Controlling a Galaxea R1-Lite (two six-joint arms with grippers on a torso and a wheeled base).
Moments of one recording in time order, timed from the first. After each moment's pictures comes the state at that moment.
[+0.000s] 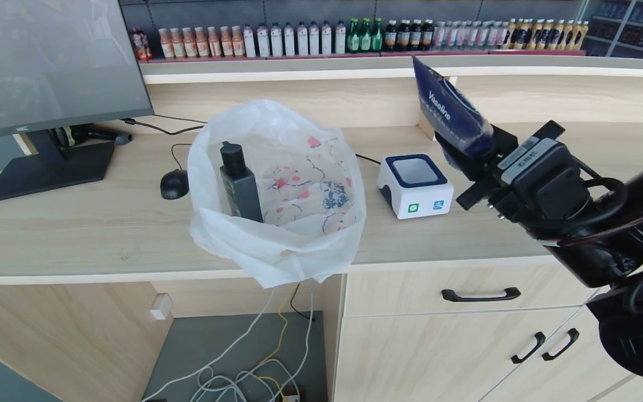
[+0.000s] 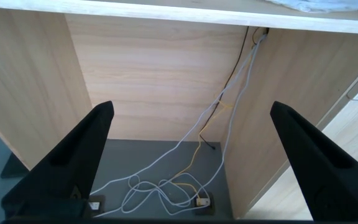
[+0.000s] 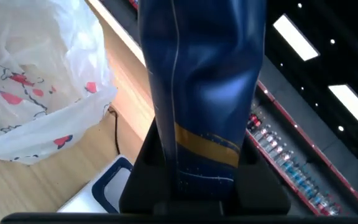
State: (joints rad) left arm 0.00 0.00 0.00 0.00 0.00 -0.01; right arm 0.46 1.74 -0.69 -1.57 0.22 -0.96
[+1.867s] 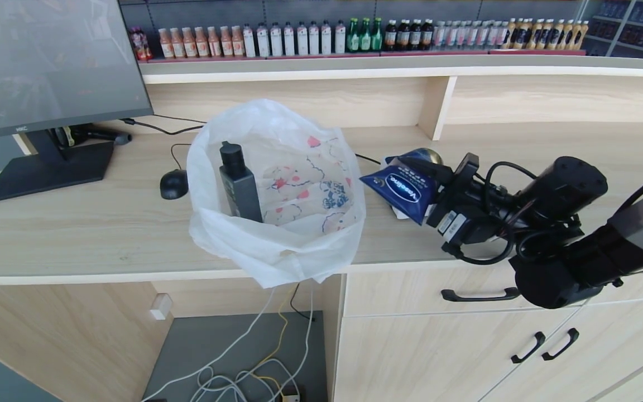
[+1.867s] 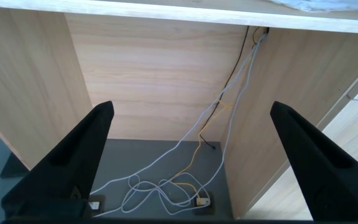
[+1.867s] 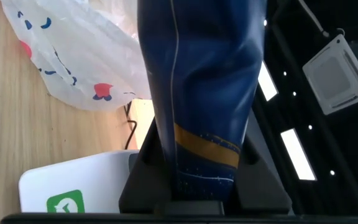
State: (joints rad) left arm 0.00 0.00 0.00 0.00 0.00 -0.01; right arm 0.27 2.09 -0.98 -1.57 0.78 -1.25
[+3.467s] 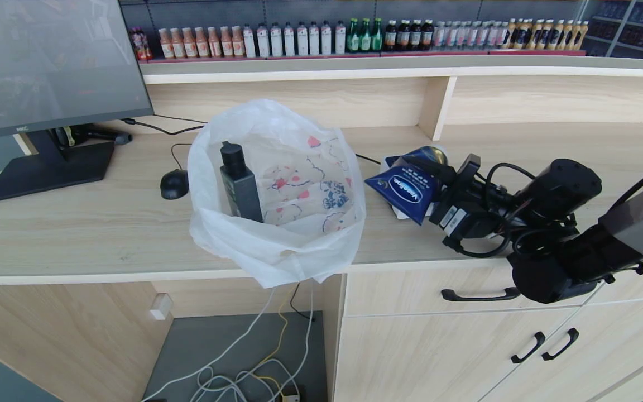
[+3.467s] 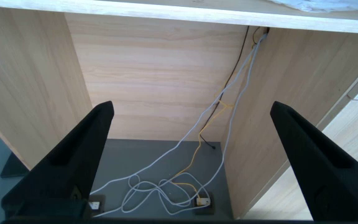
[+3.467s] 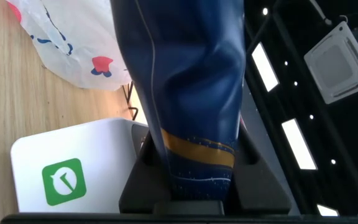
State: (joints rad) left arm 0.00 0.00 0.00 0.00 0.00 -0.01; right arm 0.22 2.14 -1.02 -1.57 0.77 -1.22
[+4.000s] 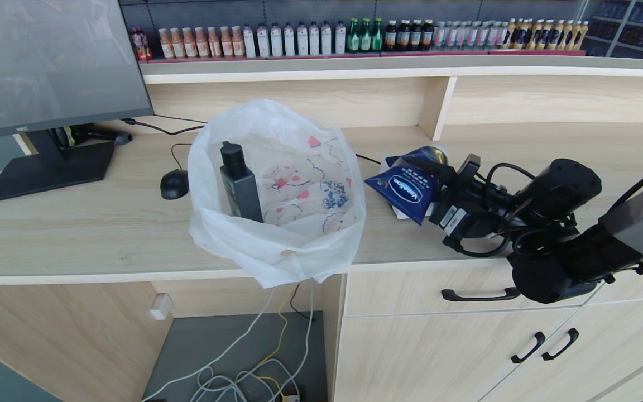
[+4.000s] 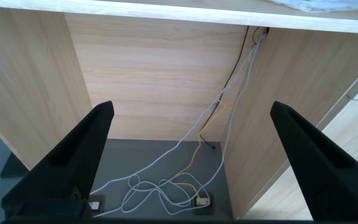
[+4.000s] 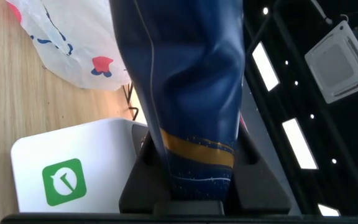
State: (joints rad) left arm 0.00 0.00 0.00 0.00 0.00 -0.01; right arm 0.23 2.14 -1.02 -1.57 0.77 -1.22
